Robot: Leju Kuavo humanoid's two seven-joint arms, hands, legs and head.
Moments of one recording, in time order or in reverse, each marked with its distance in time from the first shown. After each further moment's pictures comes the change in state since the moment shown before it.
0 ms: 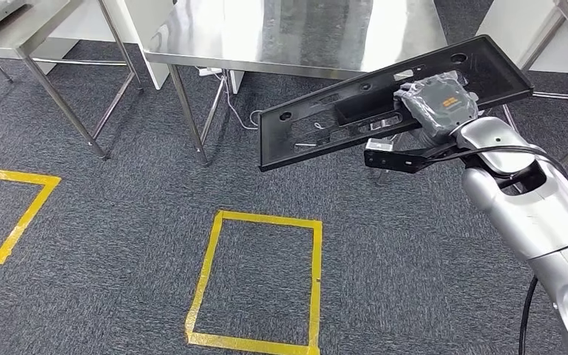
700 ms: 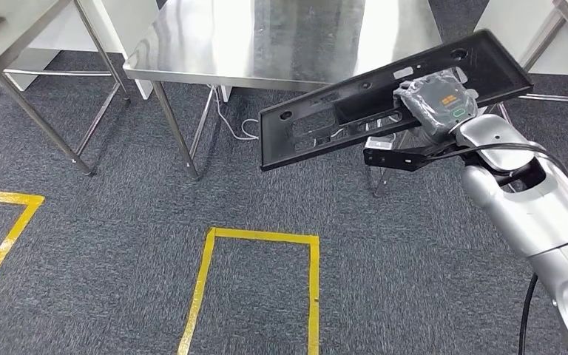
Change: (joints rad) left arm 0.002 0.004 0.006 -0.001 -0.003 -0.003 -0.002; right arm -0.005 0.000 -0.004 0.002 0.005 0.005 -0.003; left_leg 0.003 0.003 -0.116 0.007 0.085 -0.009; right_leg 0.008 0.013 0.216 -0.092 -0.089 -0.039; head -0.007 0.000
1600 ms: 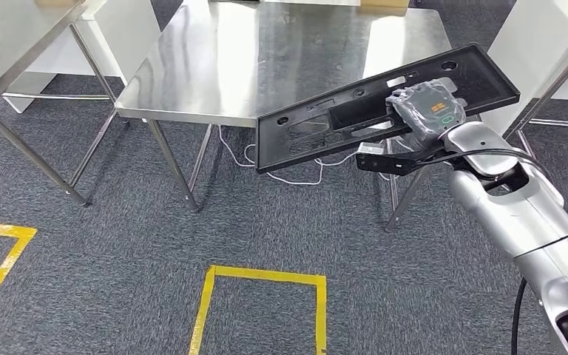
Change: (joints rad) left arm 0.003 0.004 0.013 0.001 0.002 0.001 -0.002; right arm 0.013 0.051 0.014 0.069 0.020 -0.034 0.000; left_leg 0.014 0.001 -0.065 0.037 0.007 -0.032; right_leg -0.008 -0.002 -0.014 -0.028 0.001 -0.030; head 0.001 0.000
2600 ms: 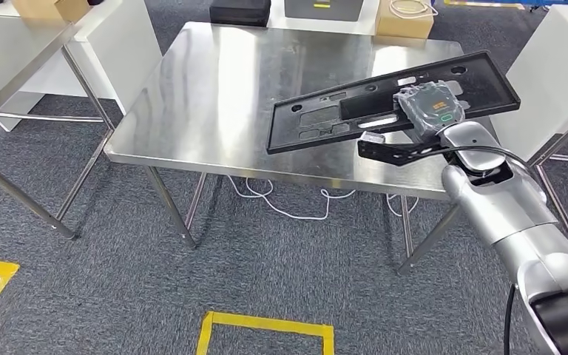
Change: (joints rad) left arm -0.001 0.004 0.024 0.003 -0.006 -0.009 -0.005; right arm -0.052 0.098 -0.058 0.292 0.065 -0.134 0.011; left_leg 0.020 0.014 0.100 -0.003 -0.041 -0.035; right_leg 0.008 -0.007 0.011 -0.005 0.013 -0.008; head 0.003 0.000
